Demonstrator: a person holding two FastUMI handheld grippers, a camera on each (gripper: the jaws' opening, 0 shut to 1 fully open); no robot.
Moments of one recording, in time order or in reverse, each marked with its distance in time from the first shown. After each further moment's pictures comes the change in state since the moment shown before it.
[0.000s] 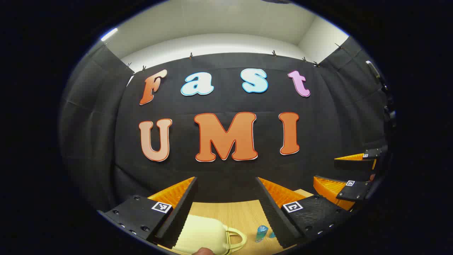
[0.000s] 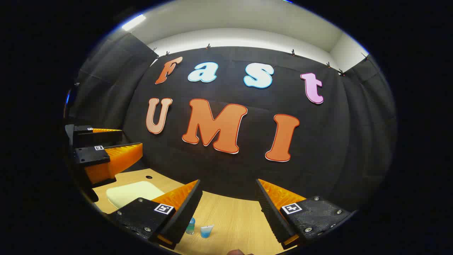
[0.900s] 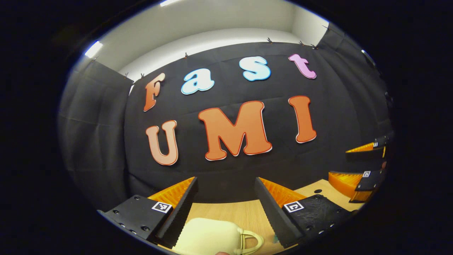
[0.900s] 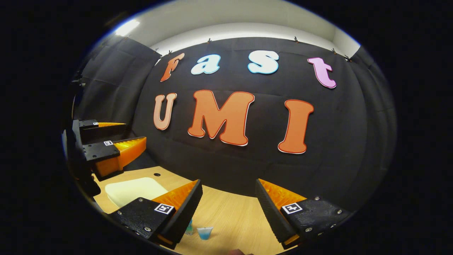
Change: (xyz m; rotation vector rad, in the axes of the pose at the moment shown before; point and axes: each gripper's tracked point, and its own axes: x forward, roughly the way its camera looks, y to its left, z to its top) left arm 0.048 -0.004 -0.040 0.167 0.038 0.076; right arm 0.045 -0.016 -0.031 0.034 0.025 0.080
